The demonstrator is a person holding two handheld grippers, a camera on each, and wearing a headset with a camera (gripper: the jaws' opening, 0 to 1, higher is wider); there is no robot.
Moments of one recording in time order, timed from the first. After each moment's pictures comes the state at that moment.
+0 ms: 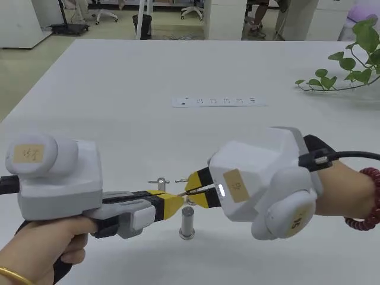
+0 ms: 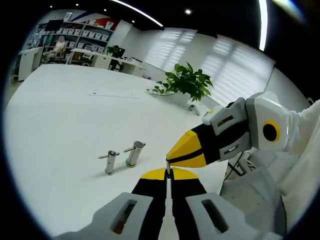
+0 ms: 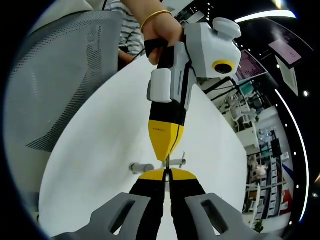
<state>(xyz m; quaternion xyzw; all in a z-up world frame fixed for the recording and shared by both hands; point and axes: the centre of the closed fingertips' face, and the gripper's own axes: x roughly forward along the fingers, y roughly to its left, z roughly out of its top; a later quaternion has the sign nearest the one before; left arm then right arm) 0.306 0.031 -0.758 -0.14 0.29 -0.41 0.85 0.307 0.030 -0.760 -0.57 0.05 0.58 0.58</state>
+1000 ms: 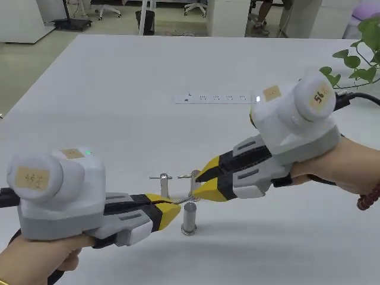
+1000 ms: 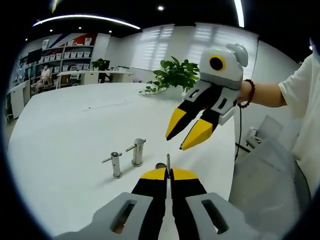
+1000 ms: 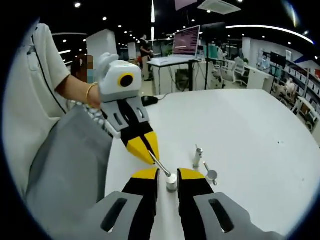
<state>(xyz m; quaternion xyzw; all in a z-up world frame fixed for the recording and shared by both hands) 0.297 0.038 -0.772 -0.03 0.25 -0.44 0.86 0.306 0.018 -0.754 -0.19 0.27 0.64 0.69</state>
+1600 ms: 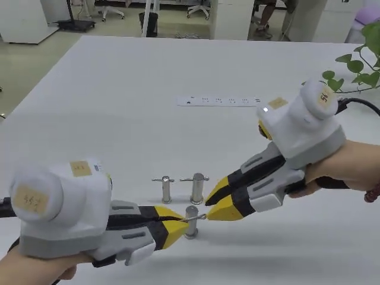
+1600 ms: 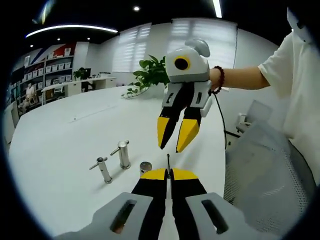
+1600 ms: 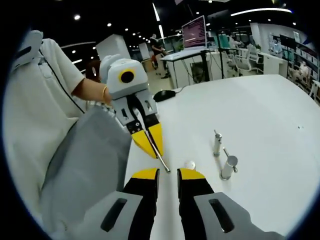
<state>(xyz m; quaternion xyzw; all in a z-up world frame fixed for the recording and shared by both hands) 0.275 0.024 -0.771 0.03 0.22 -0.51 0.83 0.278 0.008 -0.767 -0.14 0.32 0.69 0.63</state>
